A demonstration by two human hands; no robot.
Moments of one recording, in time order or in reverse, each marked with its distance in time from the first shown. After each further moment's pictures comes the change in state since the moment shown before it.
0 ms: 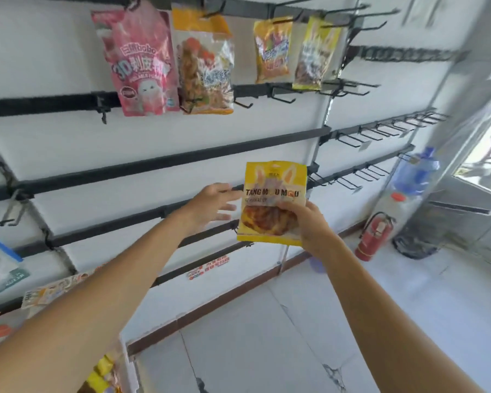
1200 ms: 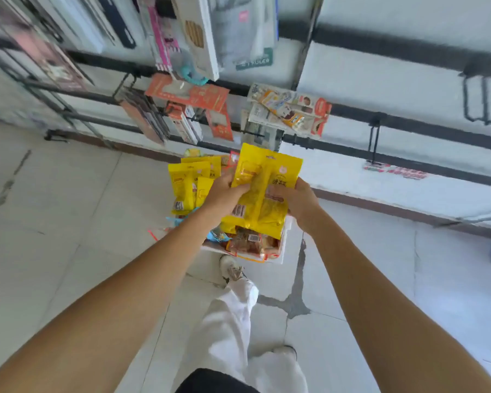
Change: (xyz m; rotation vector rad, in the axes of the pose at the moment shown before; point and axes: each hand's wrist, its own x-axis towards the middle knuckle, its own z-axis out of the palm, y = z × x) left_hand -0.248 -0.384 -0.192 -0.205 0.827 -0.634; right_hand -0.074 0.368 0.354 -0.429 -0.680 0.597
